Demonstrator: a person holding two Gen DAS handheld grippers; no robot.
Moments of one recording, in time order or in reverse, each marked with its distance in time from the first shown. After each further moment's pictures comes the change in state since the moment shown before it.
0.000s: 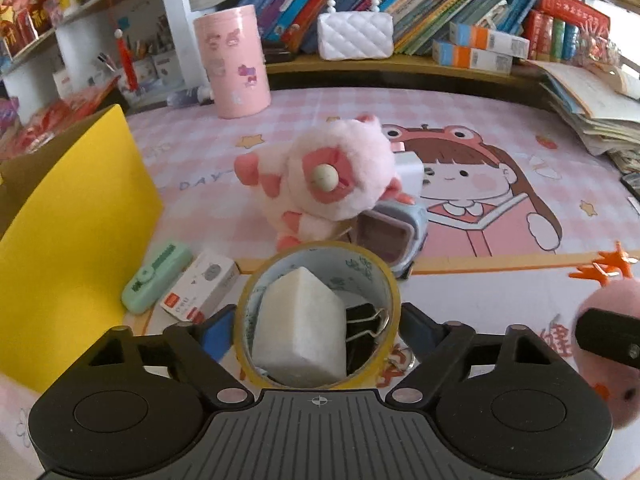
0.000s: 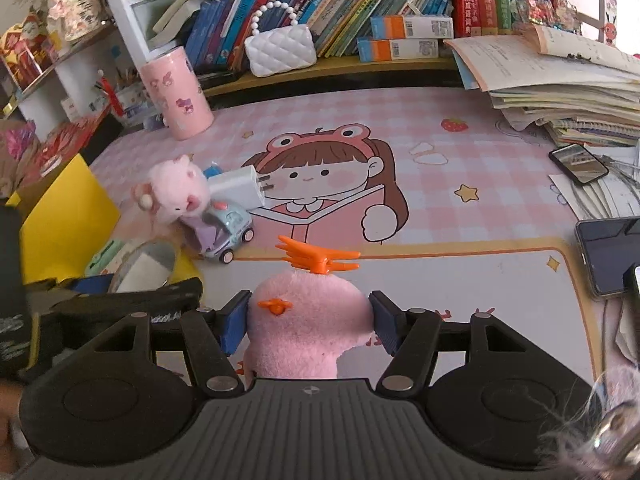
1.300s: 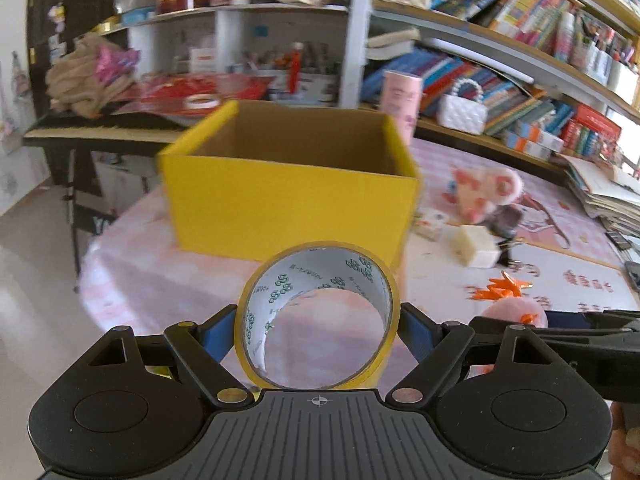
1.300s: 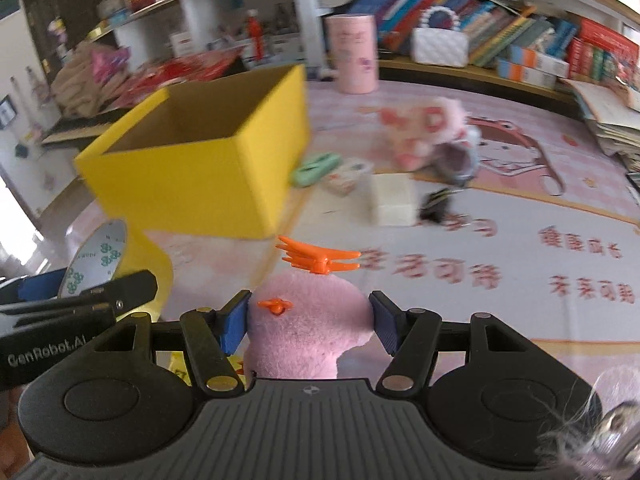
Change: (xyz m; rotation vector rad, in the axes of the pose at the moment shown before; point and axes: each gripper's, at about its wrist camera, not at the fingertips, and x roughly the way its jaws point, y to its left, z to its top) left arm -0.180 0.235 -0.140 -0.219 -0.151 -0.010; right arm -0.059 0.248 -0.116 -0.195 0.012 0.069
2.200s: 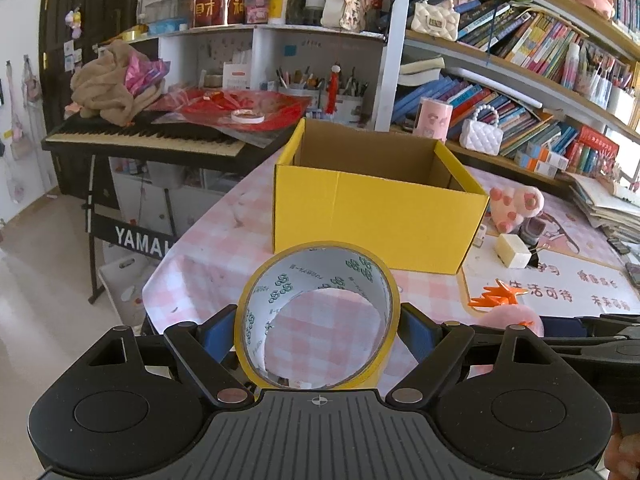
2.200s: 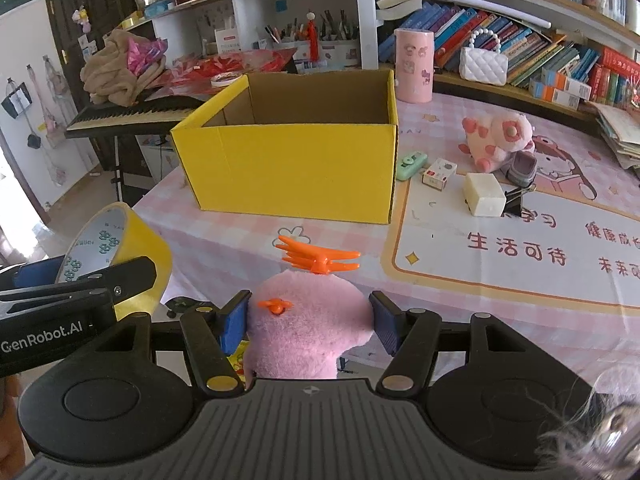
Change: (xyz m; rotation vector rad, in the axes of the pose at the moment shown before) left arm -0.038 0.098 -0.012 0.002 -0.060 -0.025; right arm -0.017 0.119 -0.025 -0.033 -0.035 -0.013
